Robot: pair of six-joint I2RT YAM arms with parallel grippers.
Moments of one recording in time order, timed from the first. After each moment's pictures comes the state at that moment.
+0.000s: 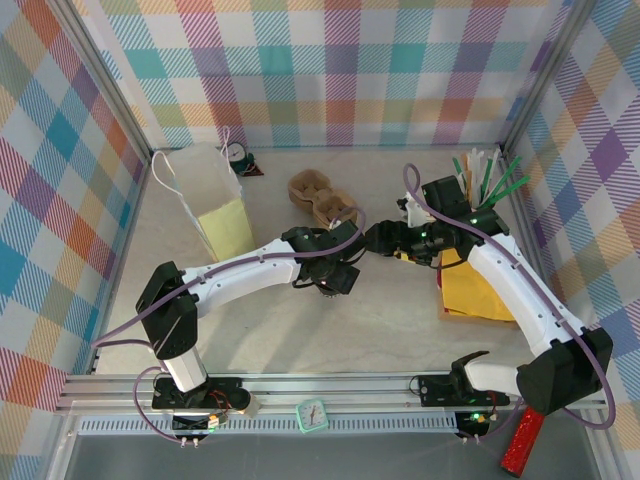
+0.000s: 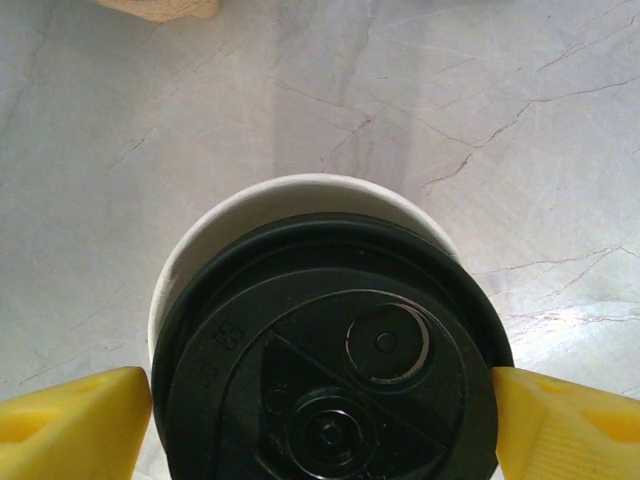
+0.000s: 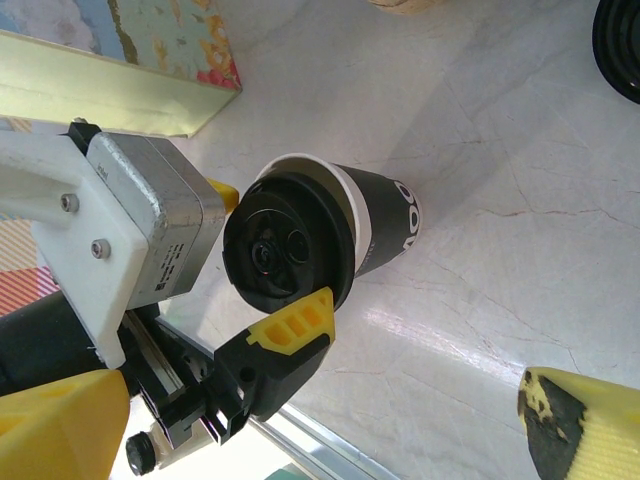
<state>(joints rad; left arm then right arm) -0.99 1.73 1.44 -0.92 -0.27 -0.43 0.38 1.25 1.20 -0.96 -0.55 0.45</state>
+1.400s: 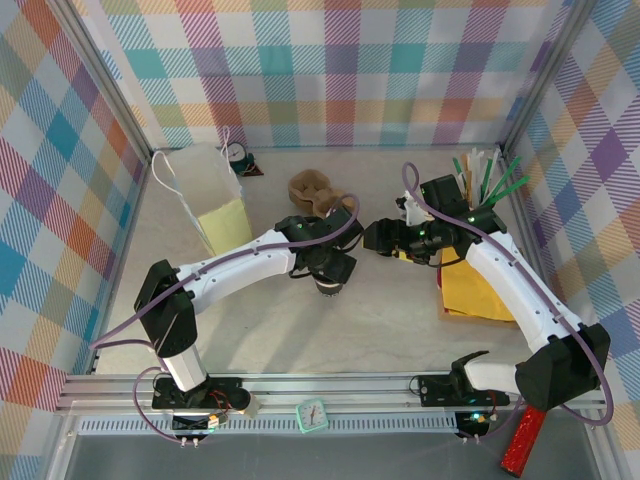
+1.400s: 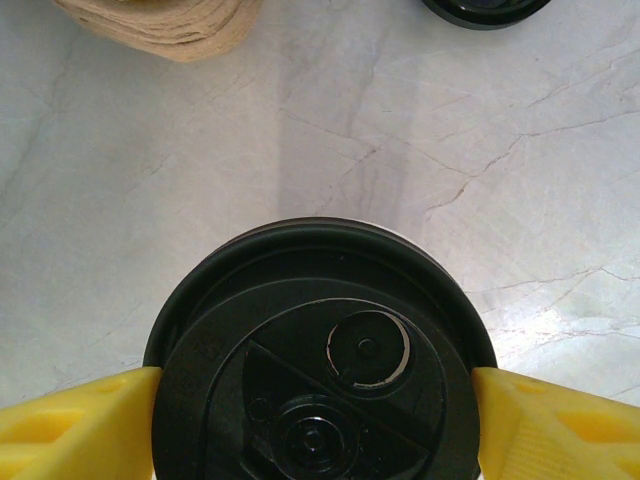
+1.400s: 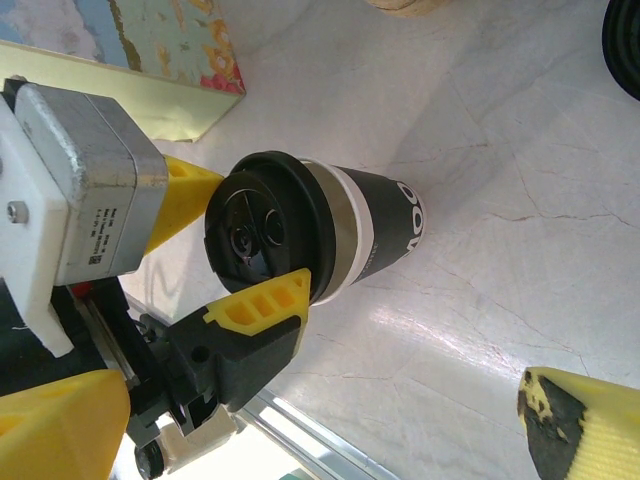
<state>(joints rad) -0.93 1.73 1.50 -0.95 -0.23 -0.39 0.38 1.27 1.20 -0.94 -0.56 0.46</state>
